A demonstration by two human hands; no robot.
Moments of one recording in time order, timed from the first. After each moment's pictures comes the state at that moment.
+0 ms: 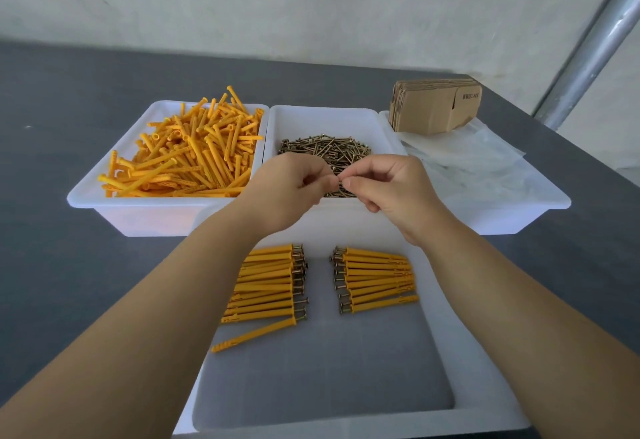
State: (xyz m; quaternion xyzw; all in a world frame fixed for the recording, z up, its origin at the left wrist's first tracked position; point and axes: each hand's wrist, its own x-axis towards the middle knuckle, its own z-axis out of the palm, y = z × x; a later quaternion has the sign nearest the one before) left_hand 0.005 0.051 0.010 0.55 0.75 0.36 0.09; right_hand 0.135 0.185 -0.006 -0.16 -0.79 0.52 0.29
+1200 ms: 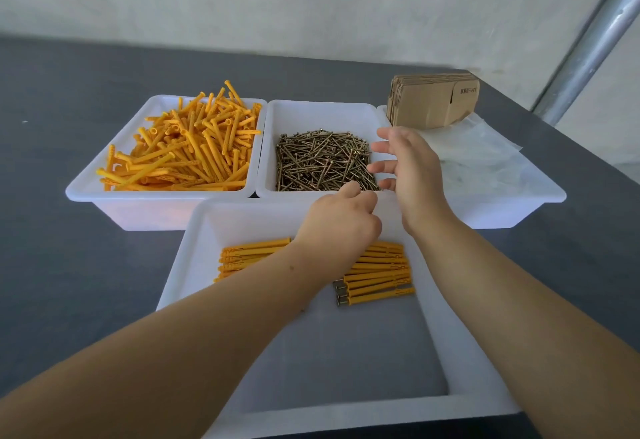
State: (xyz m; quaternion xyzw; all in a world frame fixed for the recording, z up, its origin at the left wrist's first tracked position) left_hand 0.062 0.081 -0.043 0.69 0.69 0.06 -0.21; right_hand 0.130 0.190 -0.001 -0.30 -0.67 0.56 0.39
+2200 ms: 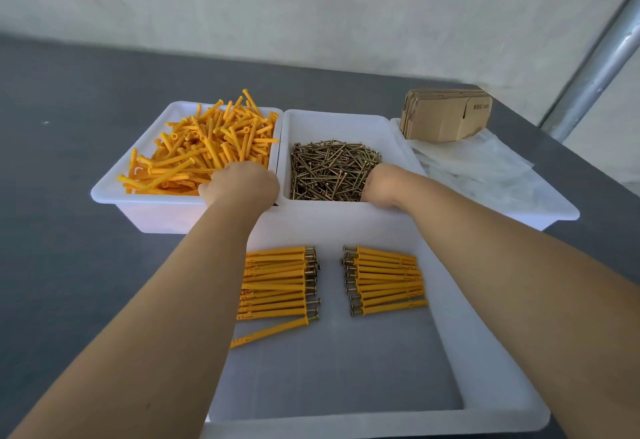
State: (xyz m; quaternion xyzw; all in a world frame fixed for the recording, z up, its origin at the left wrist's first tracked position) left_hand -0.051 0.049 -0.008 0.19 0.97 0.16 0.07; right_hand 0.066 0.215 0.002 -0.41 -0.89 0.18 -0.11
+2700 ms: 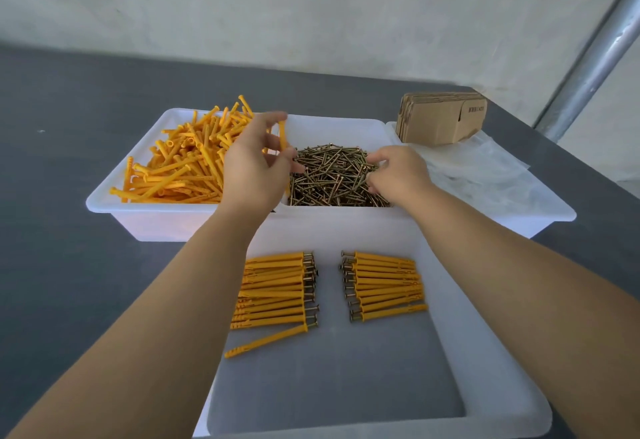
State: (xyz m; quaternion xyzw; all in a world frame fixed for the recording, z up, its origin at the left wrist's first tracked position) left_hand -0.033 0.047 -0.001 0.36 0.70 0.62 0.00; right_hand 0.086 0.226 -0.002 -0.40 -0.84 0.30 0.21
